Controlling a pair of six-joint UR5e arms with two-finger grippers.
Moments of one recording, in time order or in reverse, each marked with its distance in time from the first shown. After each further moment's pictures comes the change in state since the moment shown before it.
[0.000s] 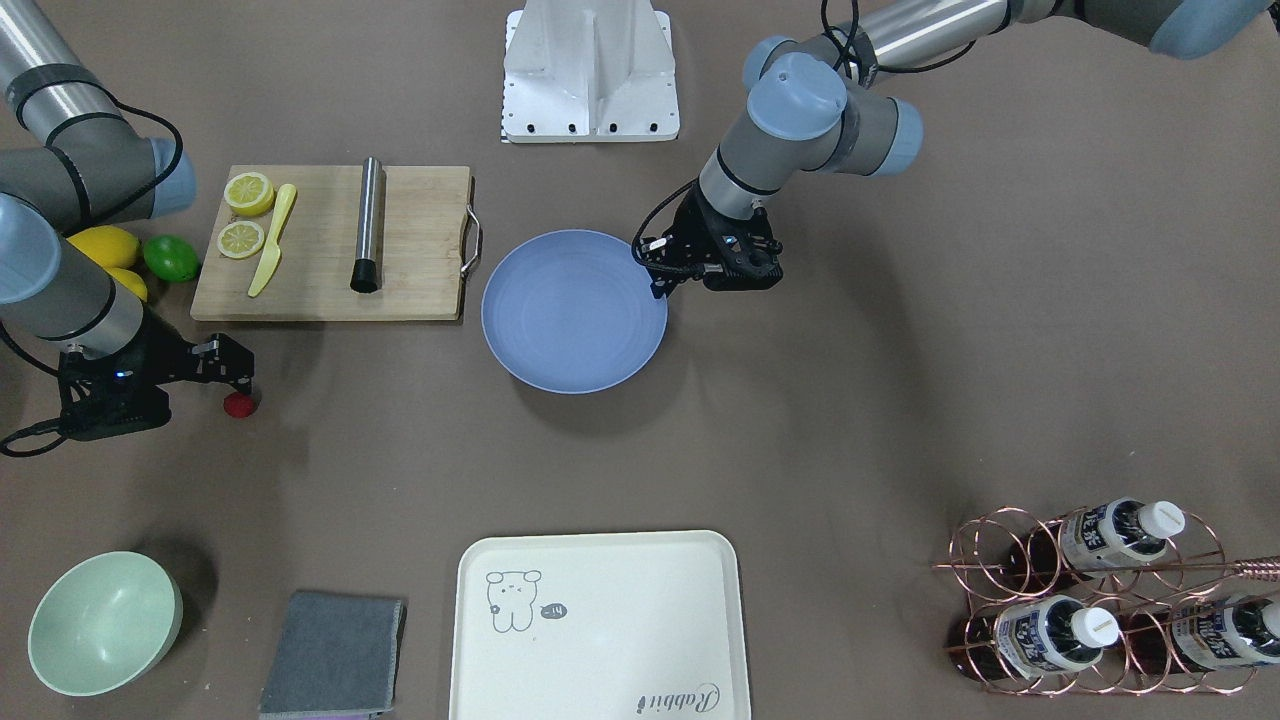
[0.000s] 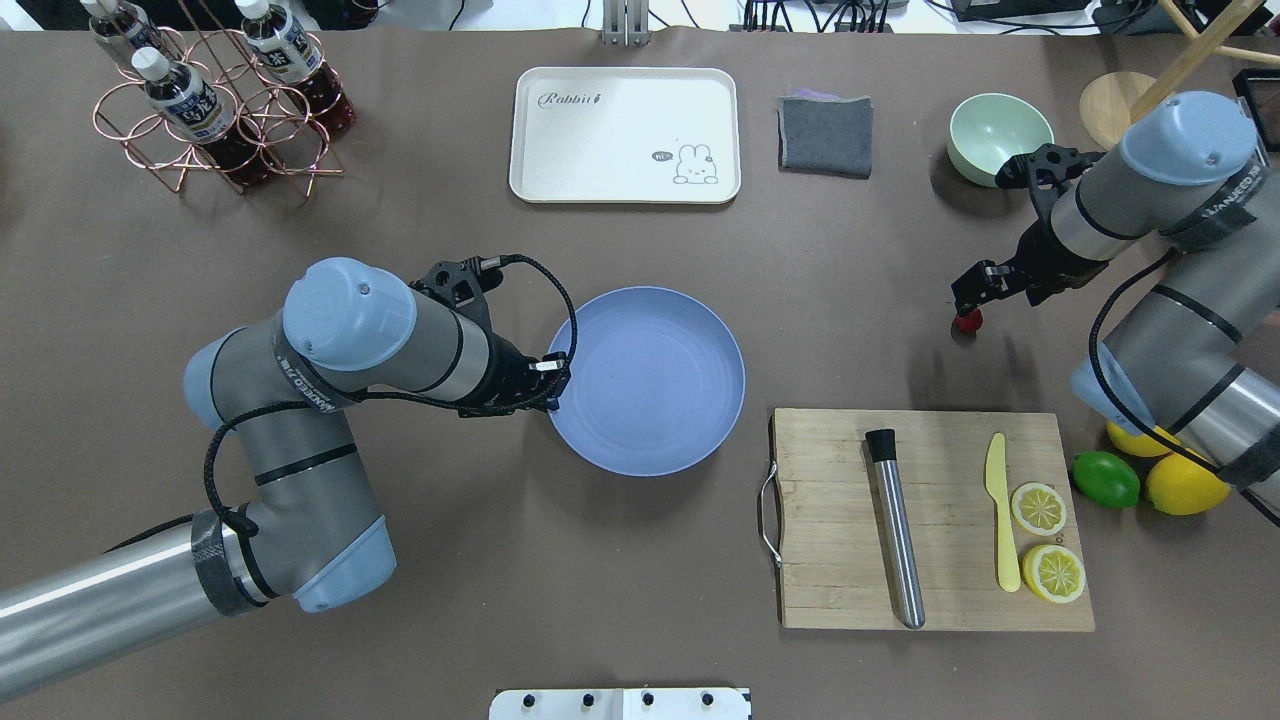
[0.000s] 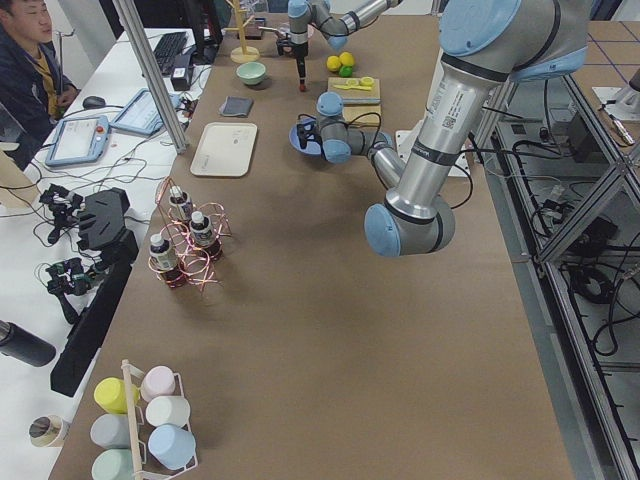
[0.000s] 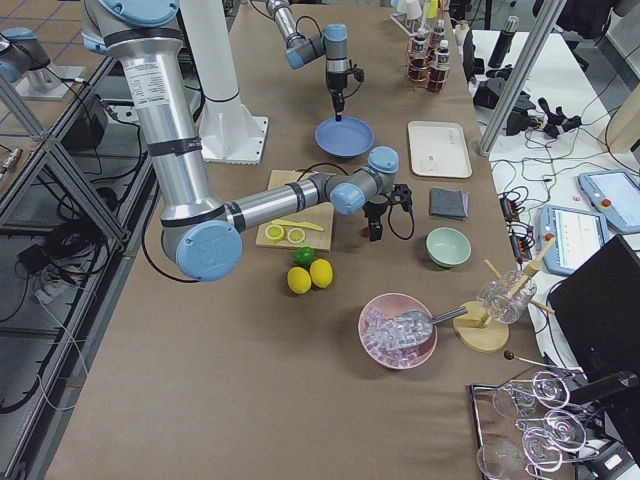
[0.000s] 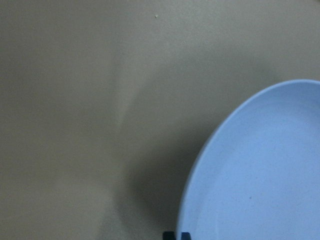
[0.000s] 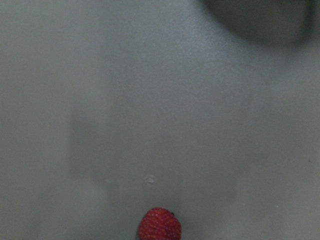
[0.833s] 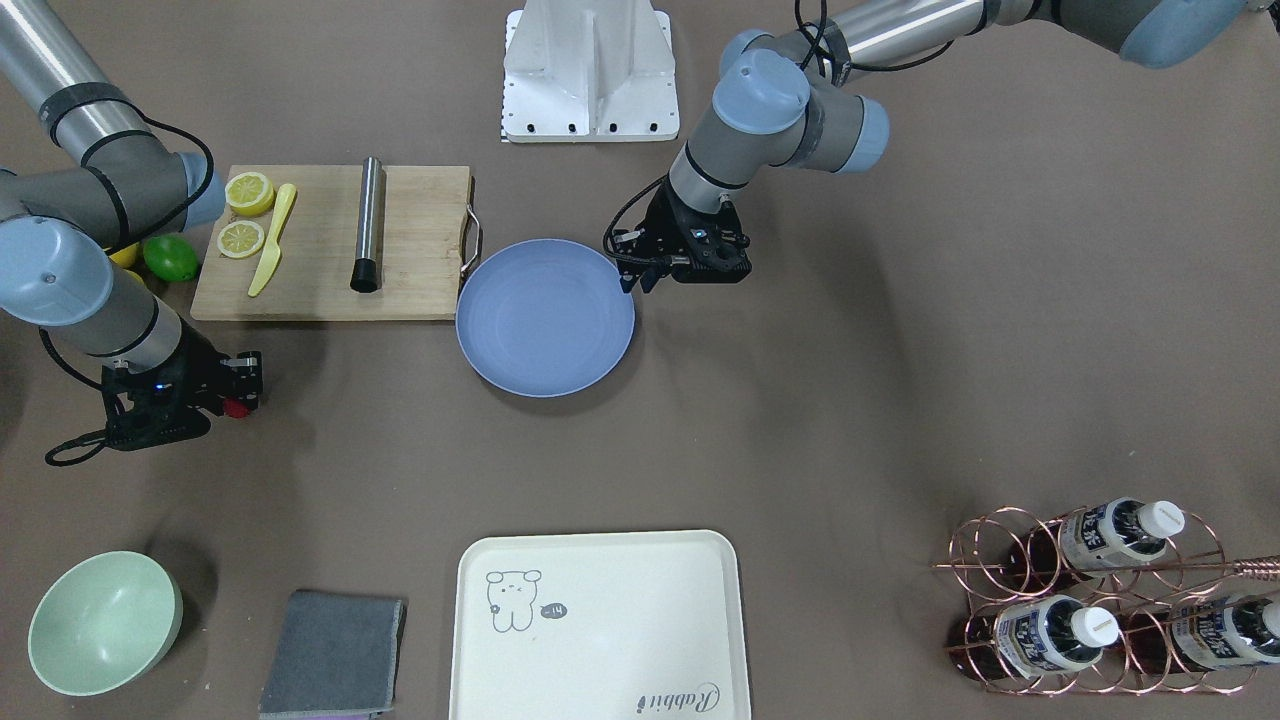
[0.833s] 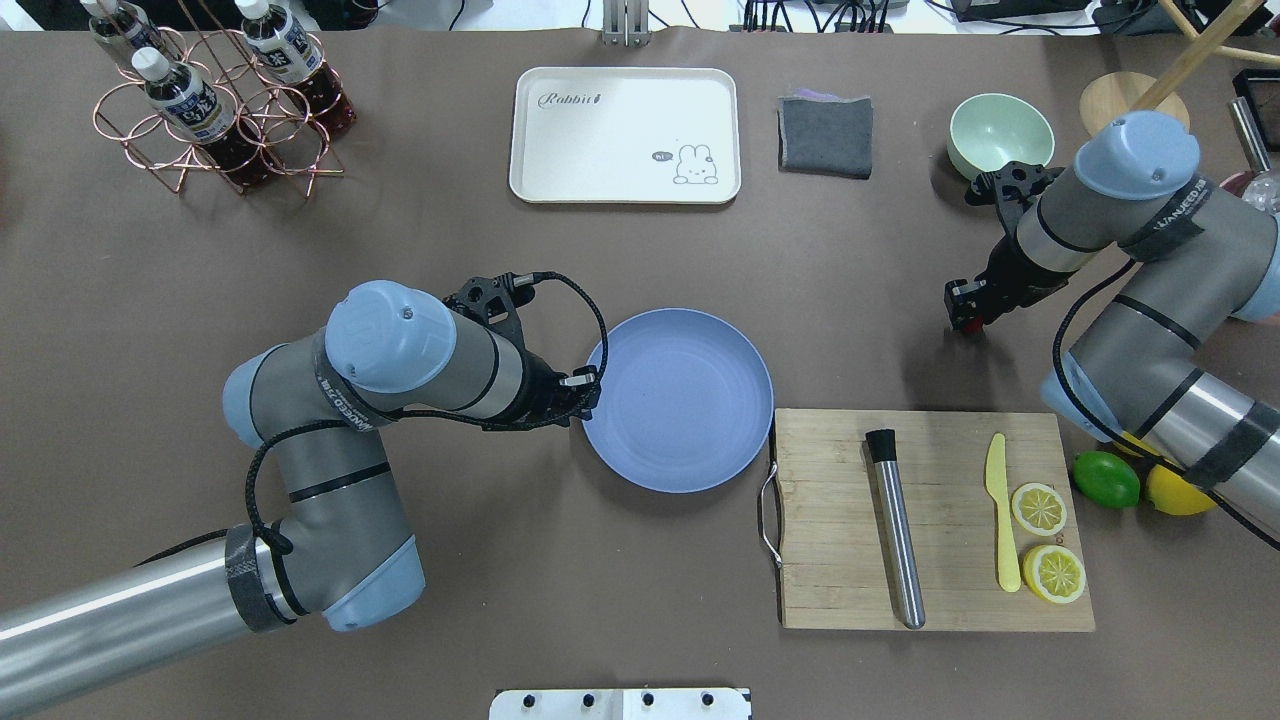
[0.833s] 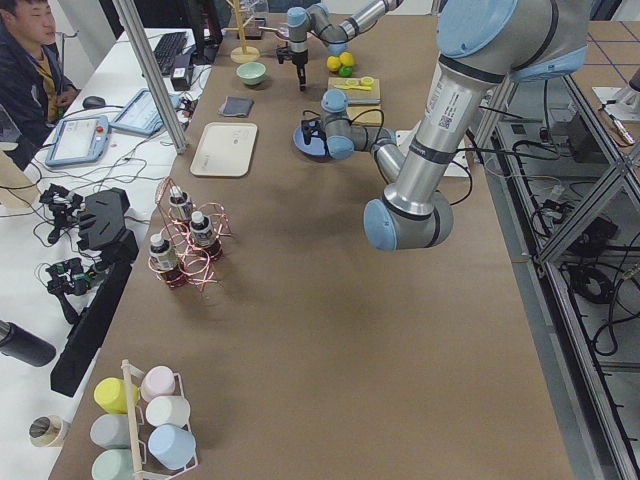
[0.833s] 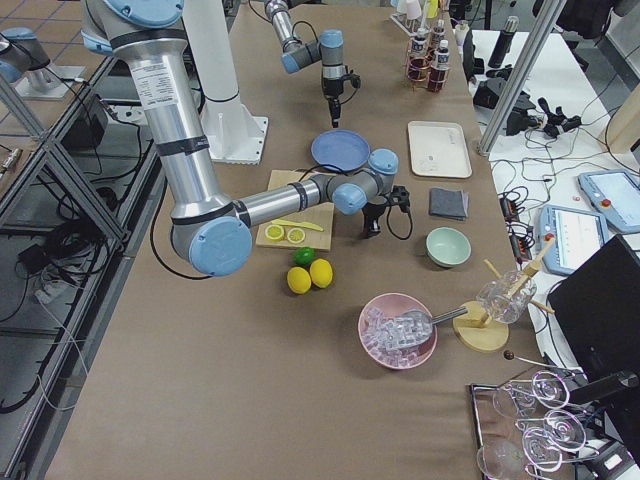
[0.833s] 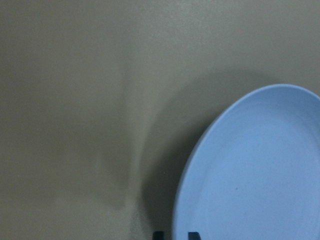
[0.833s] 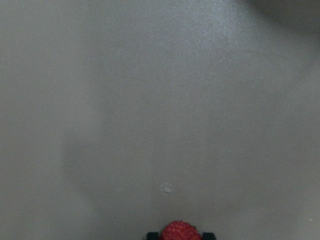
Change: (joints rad) left arm 0.031 -0.037 0.021 0.002 0.036 0.001; right arm -0.030 0.034 -0.045 0.000 -0.013 0.002
